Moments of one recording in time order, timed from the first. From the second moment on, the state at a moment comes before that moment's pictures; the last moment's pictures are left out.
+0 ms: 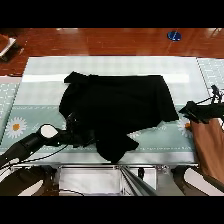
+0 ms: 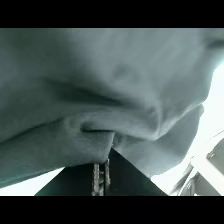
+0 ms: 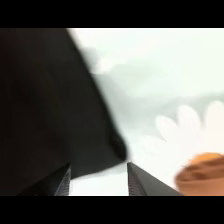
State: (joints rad) left arm -0.47 -1.02 0.32 0.49 -0.74 -1.49; right arm -0.47 -1.17 0.73 -1.11 1.07 1.43
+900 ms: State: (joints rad) left arm -0.30 -0.96 0.53 0.48 -0.73 -1.44; right arm -0.37 -1.40 1.06 -0.89 1.14 1.31
